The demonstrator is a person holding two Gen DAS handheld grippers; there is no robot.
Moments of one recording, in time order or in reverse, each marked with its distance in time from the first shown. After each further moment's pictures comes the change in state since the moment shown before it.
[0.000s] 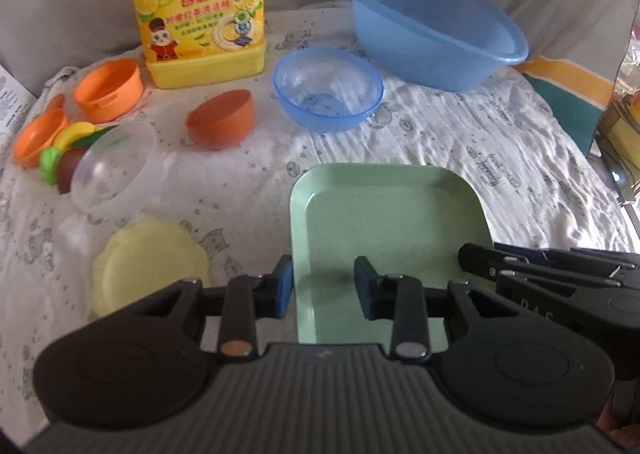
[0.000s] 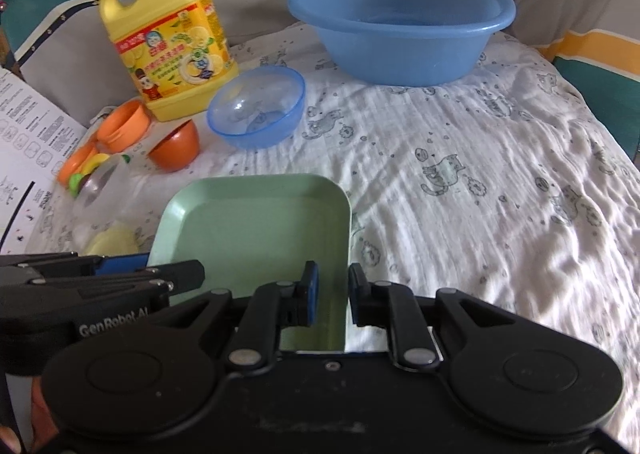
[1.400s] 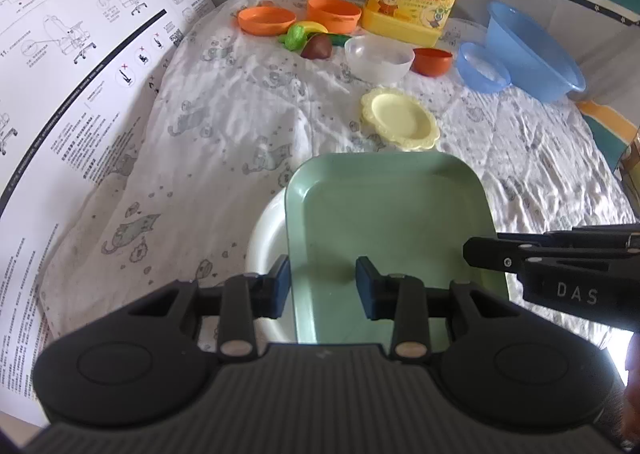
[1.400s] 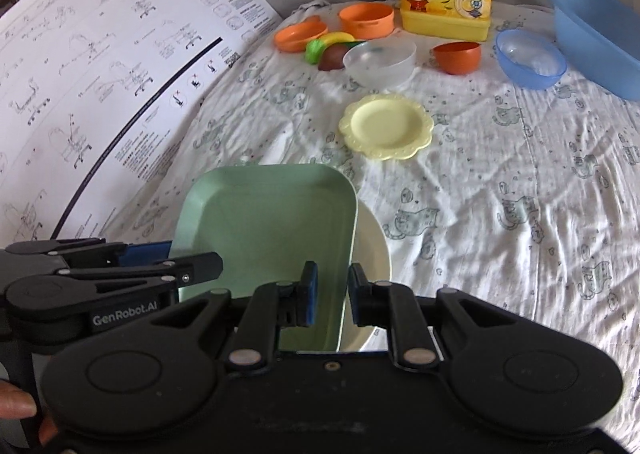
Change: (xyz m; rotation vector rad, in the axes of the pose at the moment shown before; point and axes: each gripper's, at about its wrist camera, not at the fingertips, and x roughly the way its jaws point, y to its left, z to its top) left arm -0.144 0.166 -0.173 -0.265 -0.010 0.079; right arm -0.071 0.193 -0.093 -0.343 0.163 0.225
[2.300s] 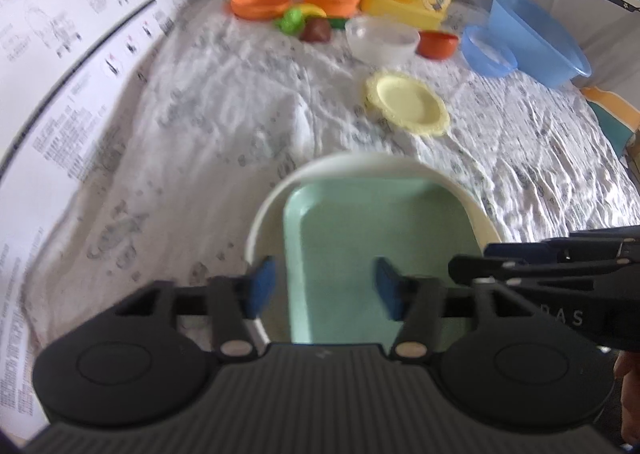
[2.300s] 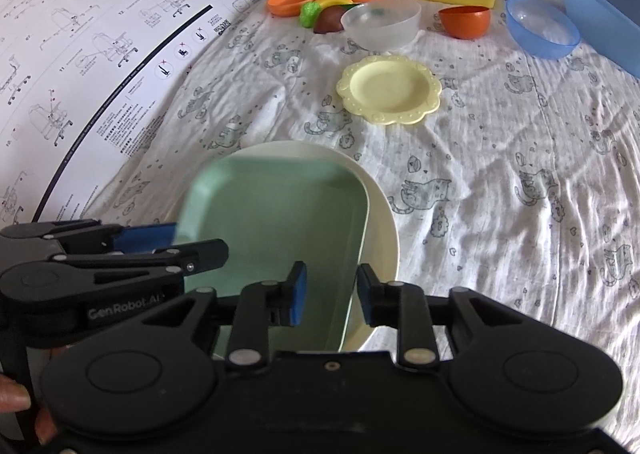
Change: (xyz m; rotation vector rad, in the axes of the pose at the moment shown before) left arm 0.021 0.002 0.003 0.021 0.008 0.009; right arm 0.029 -0.004 -0.003 -0.003 0.059 -0.010
